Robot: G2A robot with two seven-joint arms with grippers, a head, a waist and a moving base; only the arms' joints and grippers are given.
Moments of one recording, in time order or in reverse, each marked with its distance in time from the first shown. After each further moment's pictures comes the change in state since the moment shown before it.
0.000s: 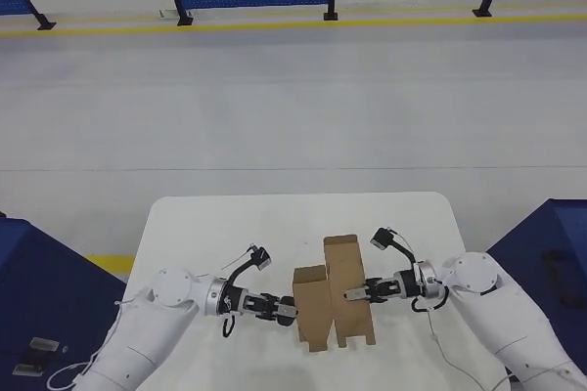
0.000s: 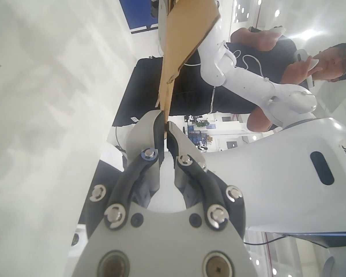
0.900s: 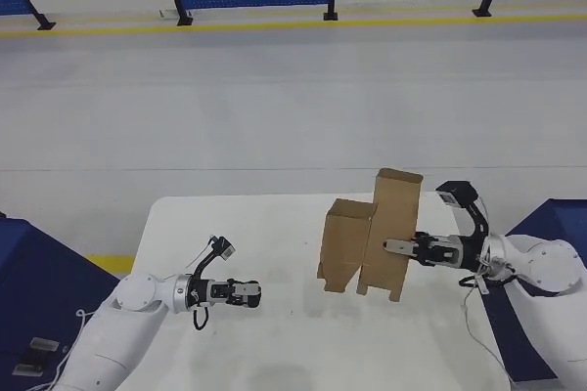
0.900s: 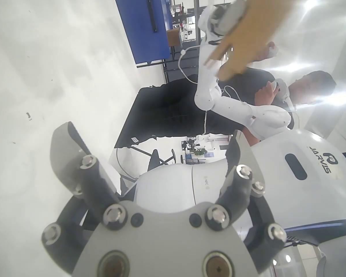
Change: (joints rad) left arm 0.070 0.074 -0.145 0.011 -0.039 -0.044 0.045; right arm -0.178 0.079 0.447 -0.409 0.128 -0.002 -0.104
